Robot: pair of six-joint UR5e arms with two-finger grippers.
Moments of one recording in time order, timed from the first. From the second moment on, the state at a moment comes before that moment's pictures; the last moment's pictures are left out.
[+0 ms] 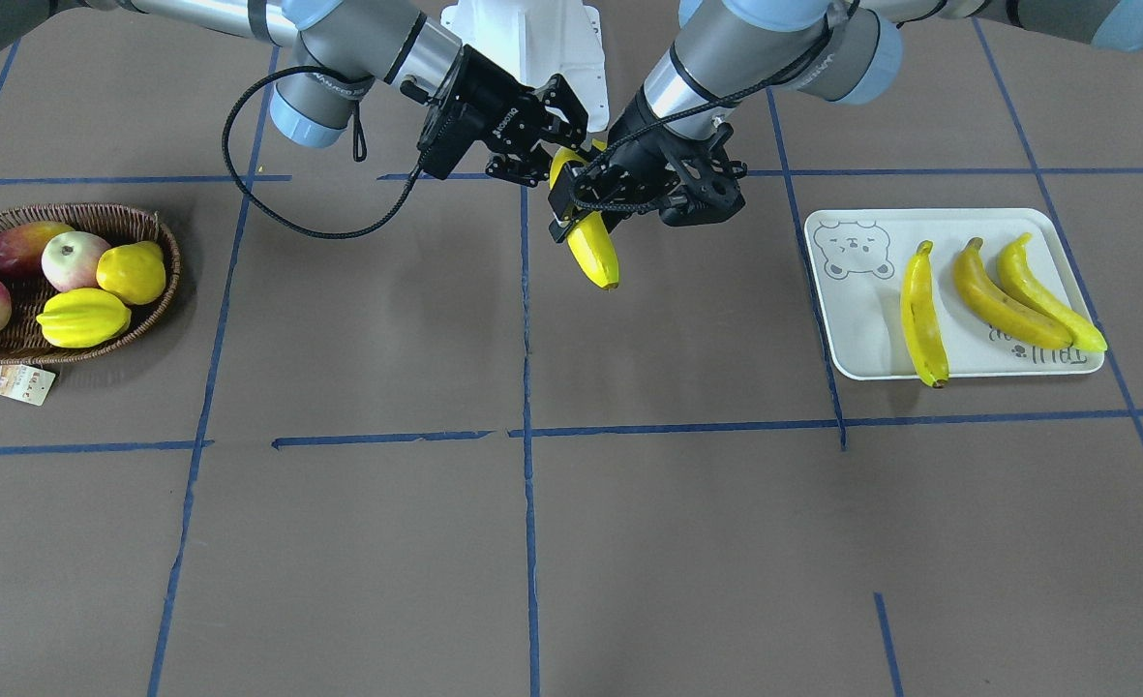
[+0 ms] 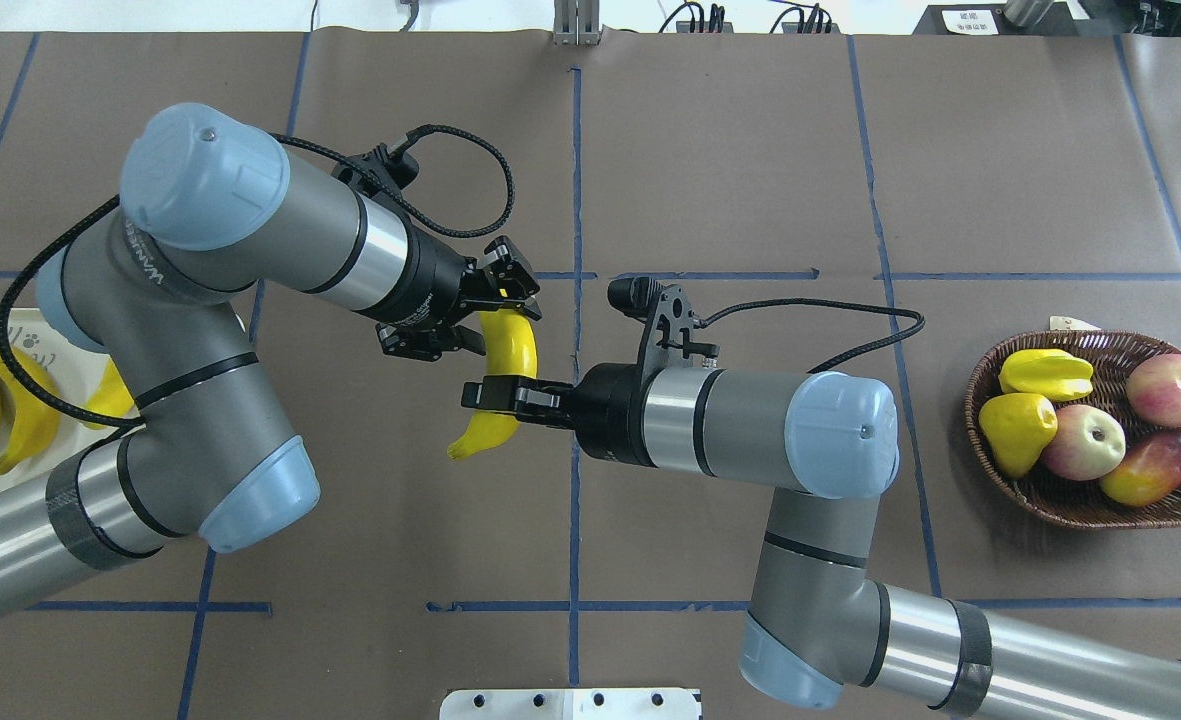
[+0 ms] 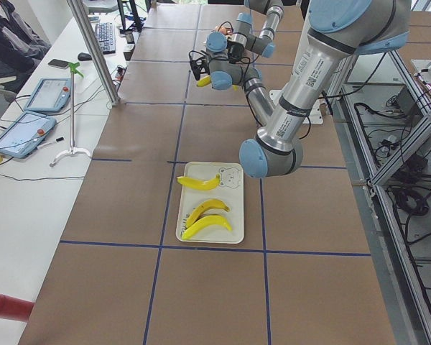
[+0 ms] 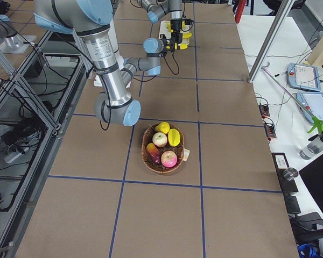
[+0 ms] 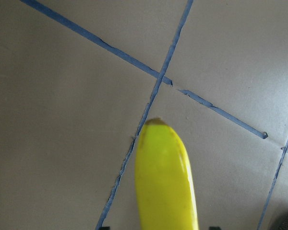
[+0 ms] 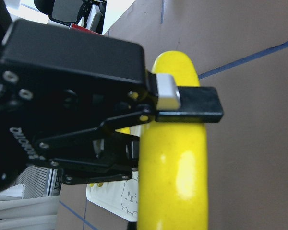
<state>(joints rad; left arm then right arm) -0.64 -2.16 -1.82 -1.96 -2.06 -1.75 0.37 -1.03 1.69 -0.48 1.67 1.55</state>
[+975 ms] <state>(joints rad) -0.65 -2.17 -1.82 -1.95 -2.06 -1.75 0.40 -1.04 1.75 -0.55 1.72 1.55</state>
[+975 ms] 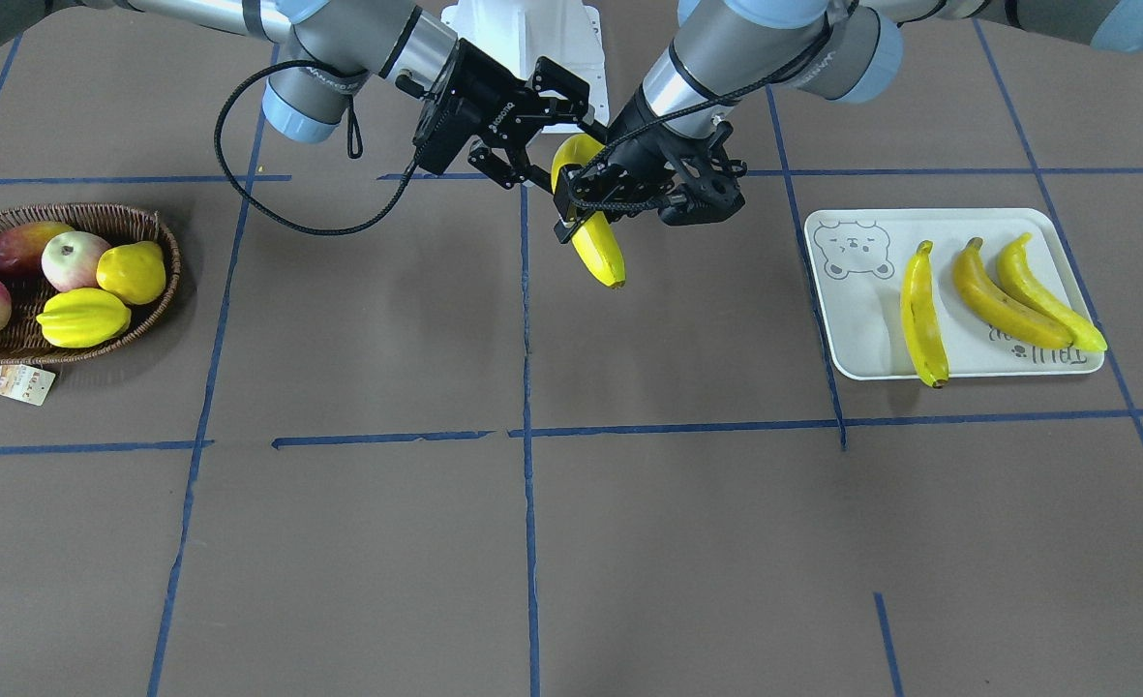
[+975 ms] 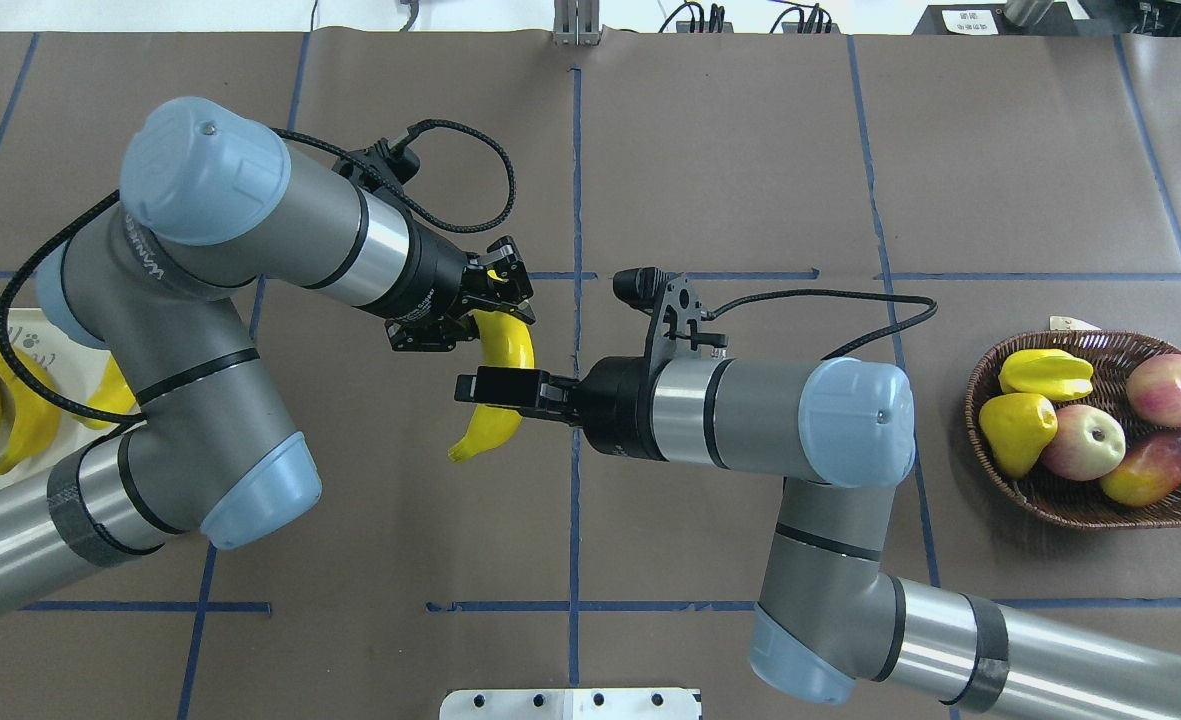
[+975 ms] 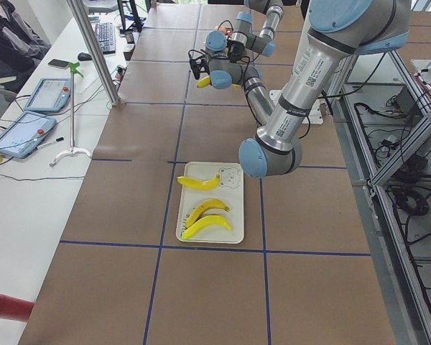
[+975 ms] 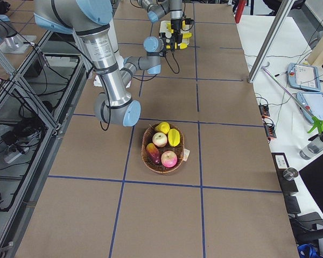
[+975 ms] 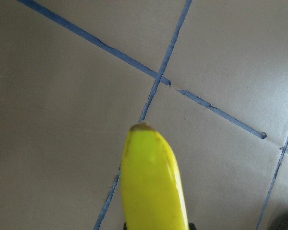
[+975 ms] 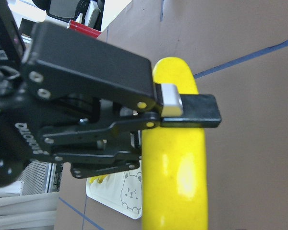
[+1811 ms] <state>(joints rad) -0.65 -2.12 -1.83 -1.78 -2.03 -1.72 0.68 -1.22 1.92 -0.77 2.14 1.51</state>
